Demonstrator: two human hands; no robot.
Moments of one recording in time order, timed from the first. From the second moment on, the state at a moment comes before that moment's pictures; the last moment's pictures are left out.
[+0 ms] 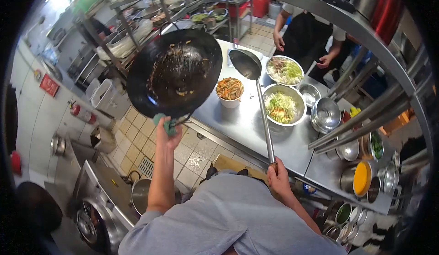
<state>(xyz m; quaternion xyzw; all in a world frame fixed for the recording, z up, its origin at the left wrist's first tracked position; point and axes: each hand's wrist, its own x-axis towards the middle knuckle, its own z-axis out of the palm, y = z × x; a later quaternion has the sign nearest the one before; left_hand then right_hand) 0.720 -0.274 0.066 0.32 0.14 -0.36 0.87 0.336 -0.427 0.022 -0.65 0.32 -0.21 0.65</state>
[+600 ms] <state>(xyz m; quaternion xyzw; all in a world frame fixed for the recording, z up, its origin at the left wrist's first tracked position) 0.310 -0.035 0.080 0.11 0.27 -0.07 0.95 0.355 -0.454 0.077 -0.50 0.15 0.09 0.85</state>
